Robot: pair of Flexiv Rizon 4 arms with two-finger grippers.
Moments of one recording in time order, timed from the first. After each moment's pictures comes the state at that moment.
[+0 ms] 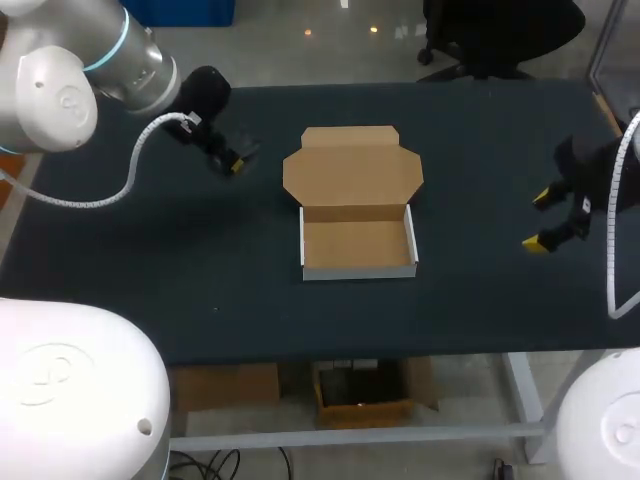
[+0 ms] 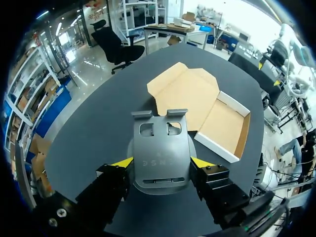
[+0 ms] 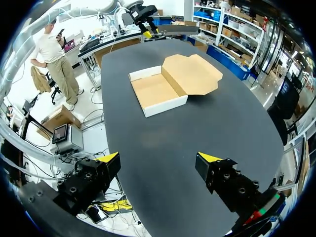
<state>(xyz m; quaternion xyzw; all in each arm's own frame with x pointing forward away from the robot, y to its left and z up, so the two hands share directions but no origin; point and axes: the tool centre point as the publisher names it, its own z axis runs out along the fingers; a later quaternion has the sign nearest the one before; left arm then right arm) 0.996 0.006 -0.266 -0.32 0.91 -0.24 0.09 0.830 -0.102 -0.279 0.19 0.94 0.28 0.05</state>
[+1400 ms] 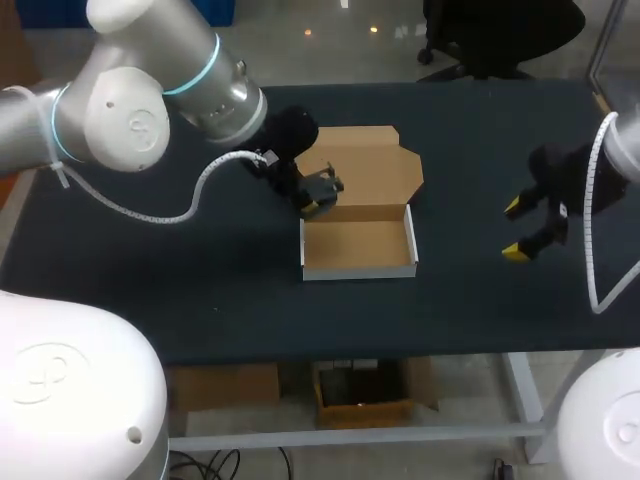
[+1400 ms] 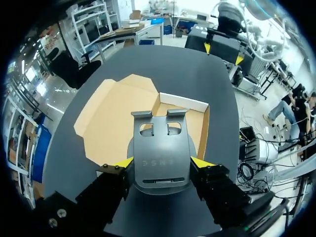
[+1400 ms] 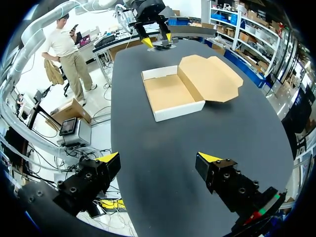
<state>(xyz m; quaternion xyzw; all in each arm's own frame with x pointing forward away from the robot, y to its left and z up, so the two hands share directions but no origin) 0.917 -0.130 -0.279 -0.15 0.96 -0.23 0.06 0.835 -0.072 -0.304 0.13 0.95 0.29 0.00</state>
